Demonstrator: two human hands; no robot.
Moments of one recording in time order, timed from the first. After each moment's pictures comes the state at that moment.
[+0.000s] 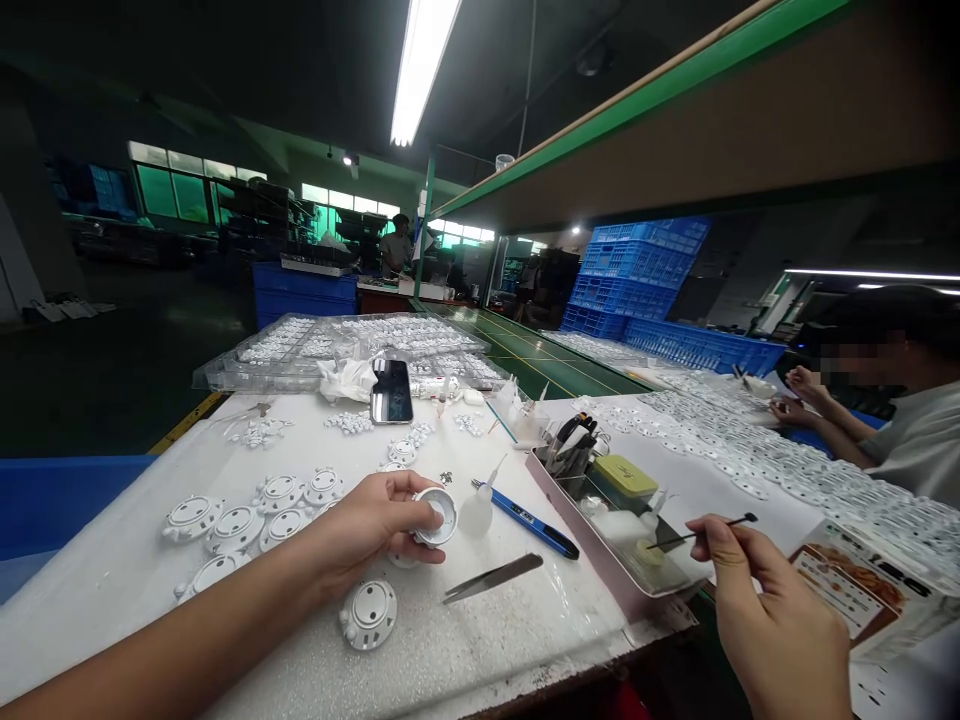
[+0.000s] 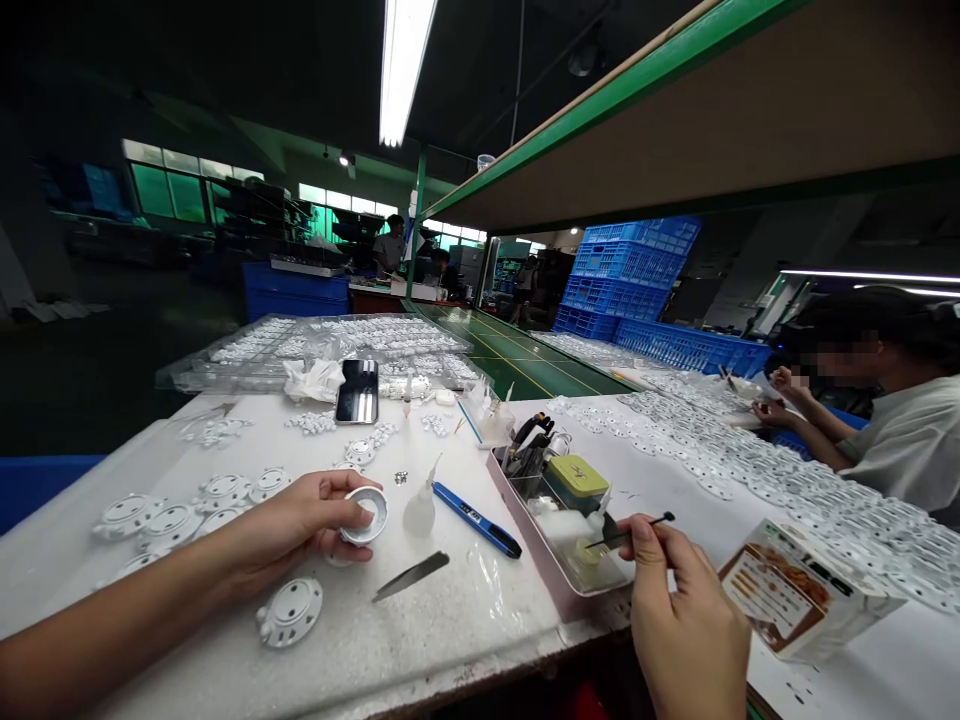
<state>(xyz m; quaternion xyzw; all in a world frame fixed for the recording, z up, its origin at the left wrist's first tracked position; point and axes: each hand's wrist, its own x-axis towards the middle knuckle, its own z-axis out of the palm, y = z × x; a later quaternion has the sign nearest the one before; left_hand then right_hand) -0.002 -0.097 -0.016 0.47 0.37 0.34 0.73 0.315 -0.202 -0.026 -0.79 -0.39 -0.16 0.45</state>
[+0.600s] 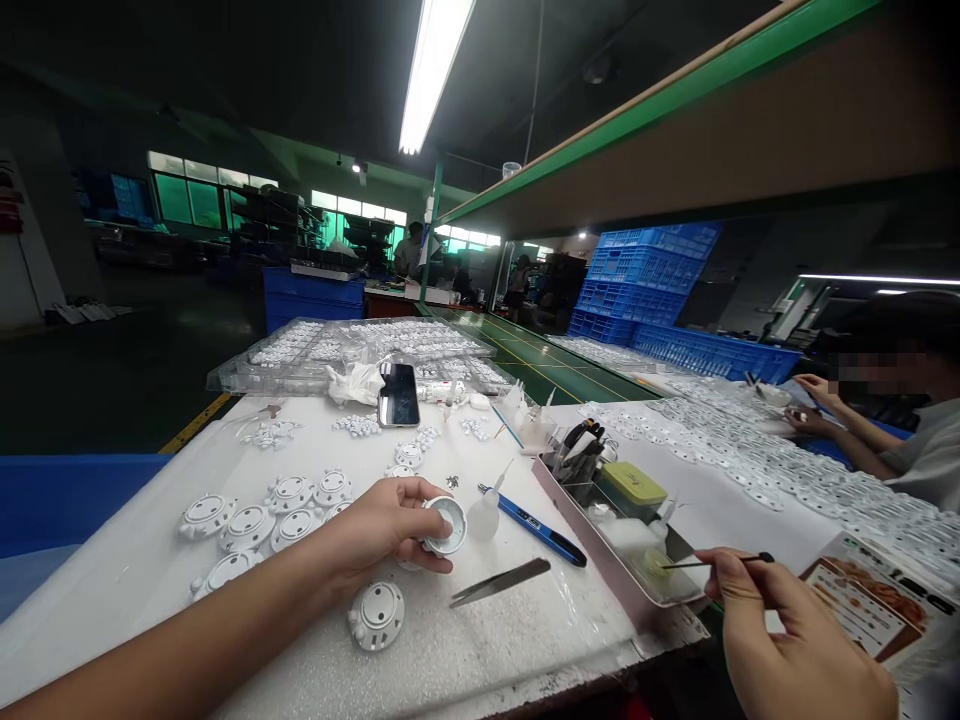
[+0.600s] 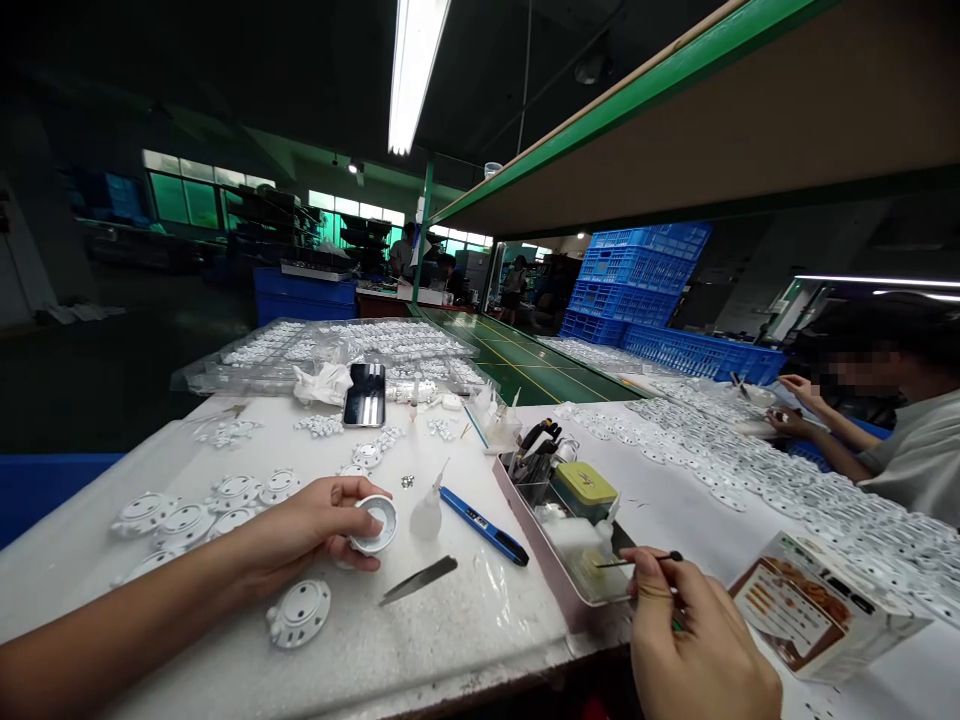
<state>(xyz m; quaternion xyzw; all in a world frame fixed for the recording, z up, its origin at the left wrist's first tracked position) -0.002 -0.098 -0.016 0.47 0.37 0.33 0.73 0.305 -0.215 -0.030 -0.81 -0.39 -0.18 0.40</state>
